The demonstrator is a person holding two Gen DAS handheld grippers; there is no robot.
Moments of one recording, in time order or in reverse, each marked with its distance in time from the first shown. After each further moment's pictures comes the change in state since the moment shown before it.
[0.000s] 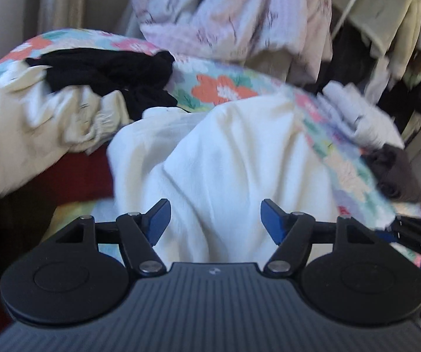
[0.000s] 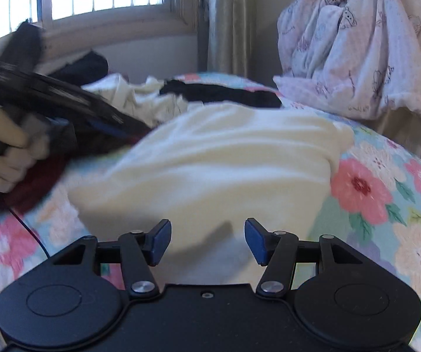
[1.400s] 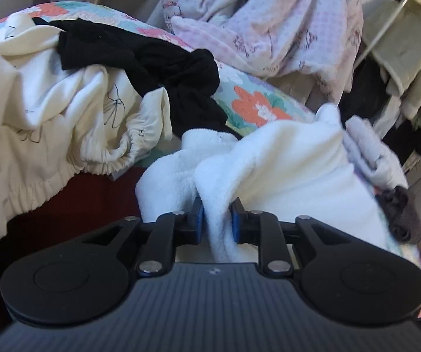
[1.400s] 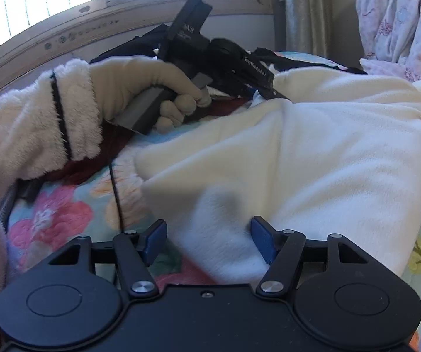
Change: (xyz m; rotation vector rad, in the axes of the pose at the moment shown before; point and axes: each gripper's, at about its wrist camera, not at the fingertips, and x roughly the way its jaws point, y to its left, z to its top) left arm 0.063 0.100 0.010 -0.177 -0.081 -0.083; right arm 0.046 0.043 -0.018 -0.086 0.064 0.293
